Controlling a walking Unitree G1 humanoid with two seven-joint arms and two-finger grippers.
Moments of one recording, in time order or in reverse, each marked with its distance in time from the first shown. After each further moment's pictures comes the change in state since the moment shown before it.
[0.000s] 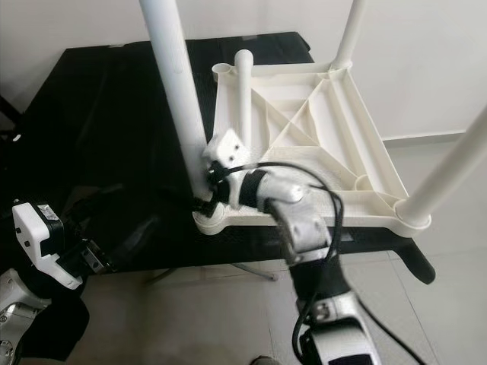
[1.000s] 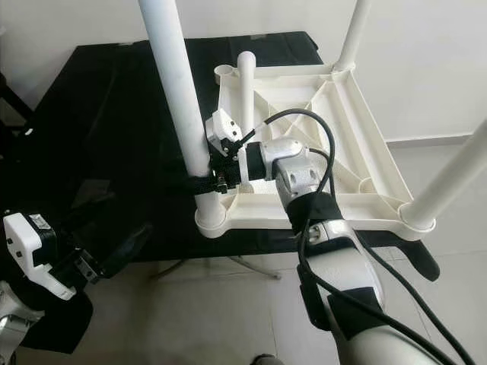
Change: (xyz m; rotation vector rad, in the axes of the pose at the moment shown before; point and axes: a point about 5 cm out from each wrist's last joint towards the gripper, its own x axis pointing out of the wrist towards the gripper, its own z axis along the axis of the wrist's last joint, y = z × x) left arm -0.012 -0.003 0.001 -0.009 0.022 0.033; right arm 0.006 -0.043 0.009 0.031 -0.016 0.240
